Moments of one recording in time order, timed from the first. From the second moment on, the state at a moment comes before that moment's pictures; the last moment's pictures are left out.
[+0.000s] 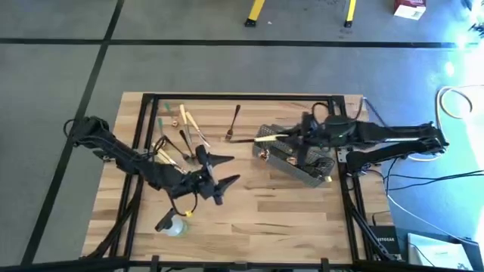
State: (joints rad) left arm -0.51 1.45 0.94 0.66 -0.87 0.80; right arm 0.04 0.91 0.91 -0.32 0.16 0.33
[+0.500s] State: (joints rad) left arm -0.53 1.45 0.94 0.62 -0.87 0.71; right arm 0.04 0.78 1.33 -1.11 0.26 0.40
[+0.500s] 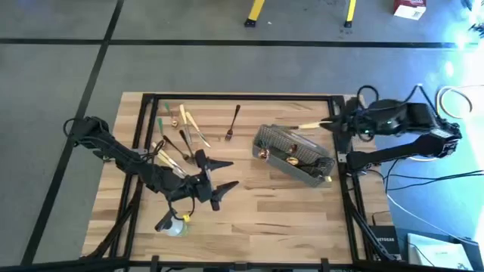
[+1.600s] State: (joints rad) left arm -0.53 1.45 0.94 0.60 -0.93 0.66; right arm 0.04 0.83 2.01 -1.57 -0.18 -0.21
